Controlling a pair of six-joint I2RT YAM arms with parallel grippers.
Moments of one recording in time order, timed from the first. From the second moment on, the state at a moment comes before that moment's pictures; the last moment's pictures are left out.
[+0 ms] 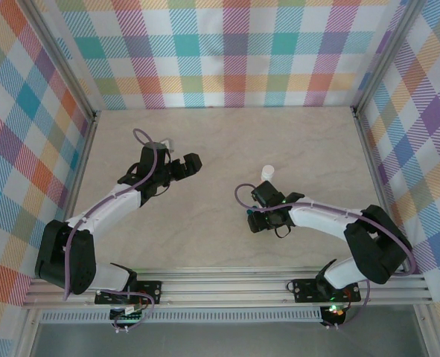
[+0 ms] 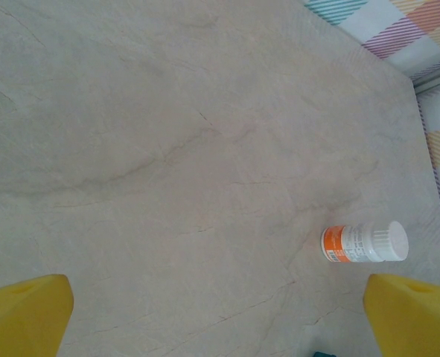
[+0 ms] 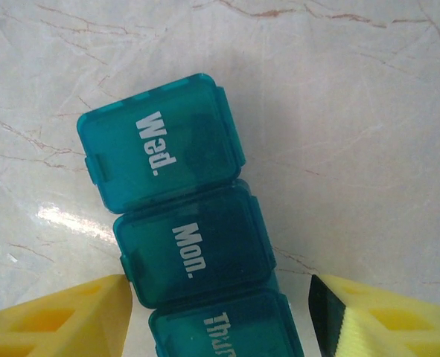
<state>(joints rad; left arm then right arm) -0.37 1.37 0.89 -0.14 0.17 -0.66 0.72 1.46 0.73 -0.50 0.05 0.36</state>
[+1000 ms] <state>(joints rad) -0.37 1.39 0.85 0.14 0.44 -1.09 0.73 1.24 0.76 -0.32 -0.11 0.49</state>
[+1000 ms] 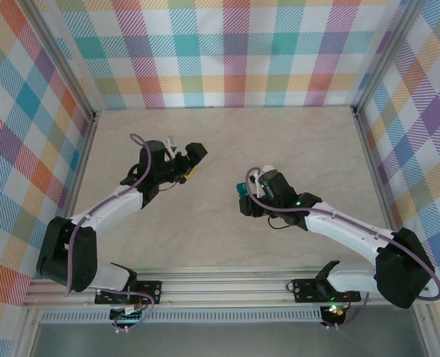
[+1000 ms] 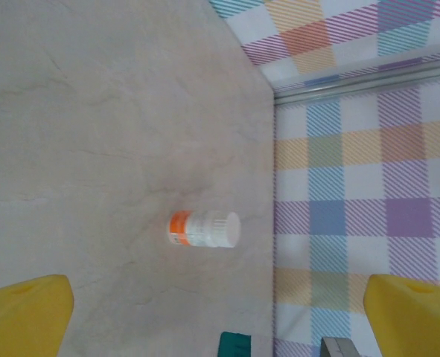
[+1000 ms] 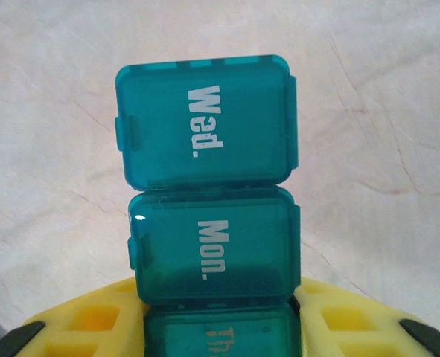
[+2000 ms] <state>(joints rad) -0.53 1.42 0.85 0.26 0.48 -1.21 0.73 1.37 0.85 -0.18 -0.15 0.62</state>
